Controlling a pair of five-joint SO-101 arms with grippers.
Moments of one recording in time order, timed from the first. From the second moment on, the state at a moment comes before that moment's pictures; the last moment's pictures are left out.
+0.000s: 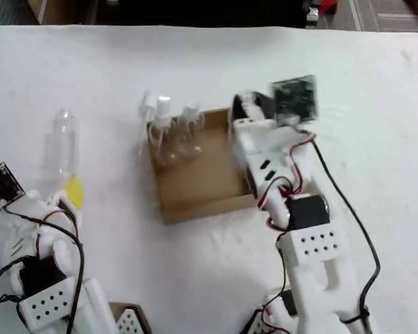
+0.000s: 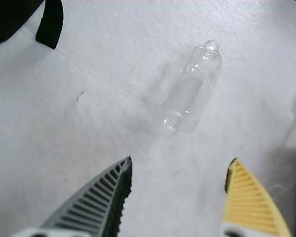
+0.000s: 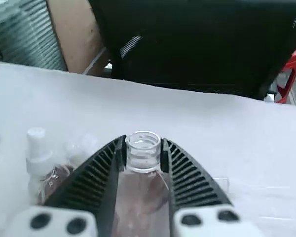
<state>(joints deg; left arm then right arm) -33.5 -82.7 81.1 52.2 11.7 -15.0 -48.7 48.9 22.1 -2.3</state>
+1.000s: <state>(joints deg) -33.5 -82.7 81.1 52.2 11.7 -13.8 -14.9 52.5 -18.4 -4.3</state>
